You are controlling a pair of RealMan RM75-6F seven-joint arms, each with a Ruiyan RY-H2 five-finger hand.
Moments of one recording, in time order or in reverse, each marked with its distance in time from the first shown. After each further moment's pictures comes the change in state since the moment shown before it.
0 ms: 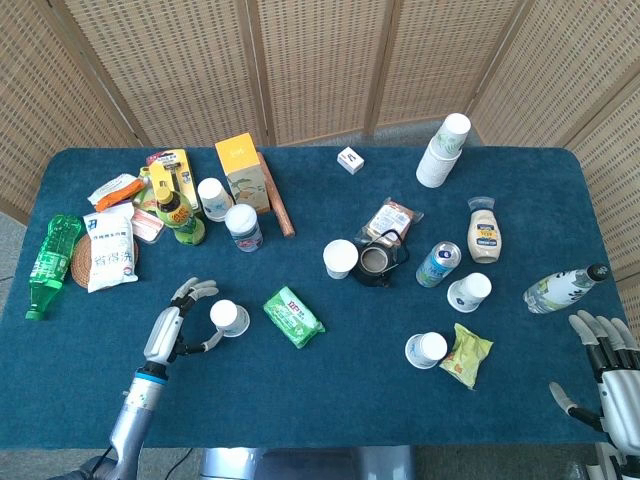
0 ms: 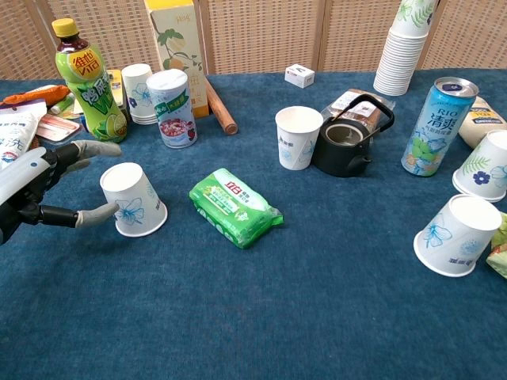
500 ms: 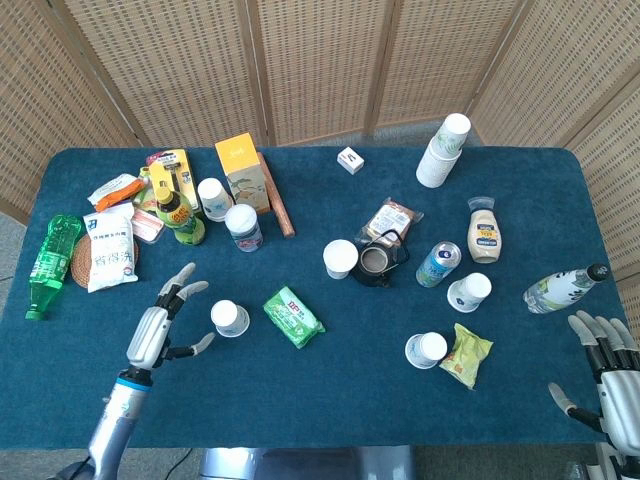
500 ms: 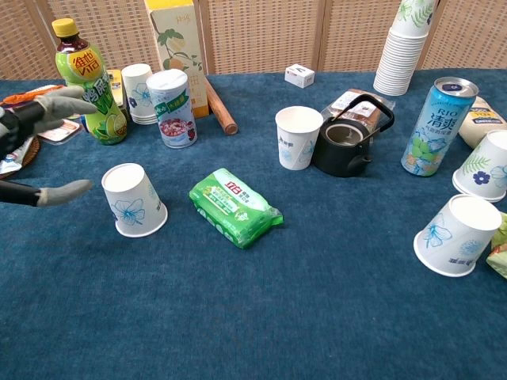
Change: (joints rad) left arm 0.019 0.170 0.029 -0.205 0.098 0.103 0.156; right arm -0.001 0.001 -0.002 -0.002 -0.006 0.005 0.003
